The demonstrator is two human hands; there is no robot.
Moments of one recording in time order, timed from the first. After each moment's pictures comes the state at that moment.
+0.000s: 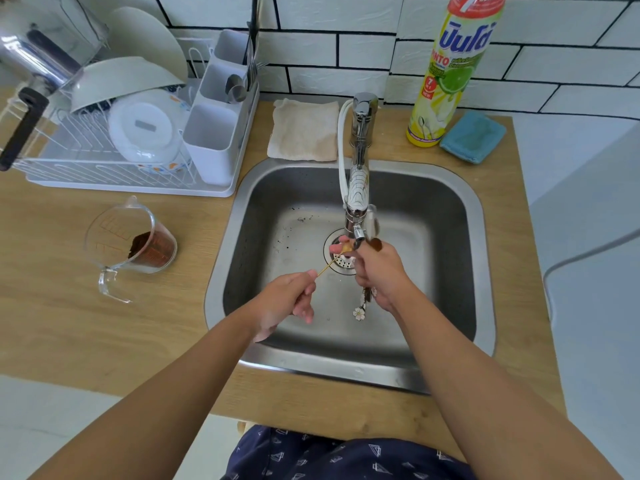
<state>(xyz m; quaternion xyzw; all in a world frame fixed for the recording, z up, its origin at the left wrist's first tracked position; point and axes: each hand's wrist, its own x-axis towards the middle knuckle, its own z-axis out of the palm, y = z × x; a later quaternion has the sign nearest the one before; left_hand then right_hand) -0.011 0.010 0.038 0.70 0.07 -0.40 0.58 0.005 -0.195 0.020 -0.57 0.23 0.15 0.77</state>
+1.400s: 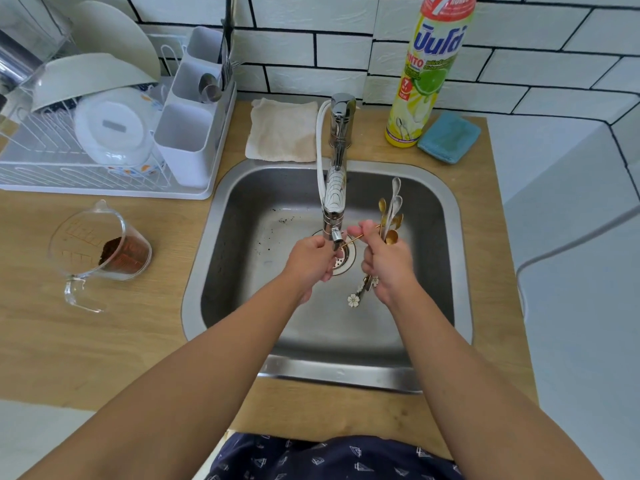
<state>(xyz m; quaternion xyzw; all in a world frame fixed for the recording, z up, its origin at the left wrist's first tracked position) 0.031 -0.088 0.047 0.71 0.13 -0.28 0.63 0.004 -0.226 0.031 -0.56 0.30 0.02 0.77</state>
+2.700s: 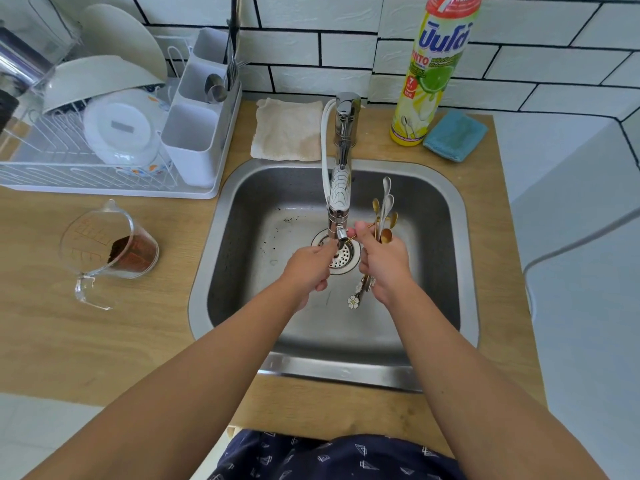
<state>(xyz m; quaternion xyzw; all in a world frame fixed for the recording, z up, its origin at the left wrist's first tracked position) 0.022 -0.074 0.047 0.74 0.16 -0.31 0.57 0.001 -0.210 0.051 -0.56 0.32 0.05 0.77</state>
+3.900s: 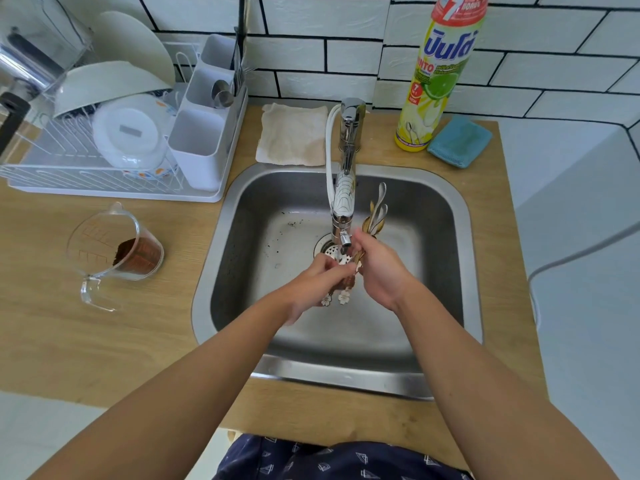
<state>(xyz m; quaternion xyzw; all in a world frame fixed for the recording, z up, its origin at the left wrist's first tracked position) 0.007 -0.061 0.056 0.72 0.05 -0.41 0.55 0.012 -0.211 0.042 -0.55 0.26 0.20 0.77</state>
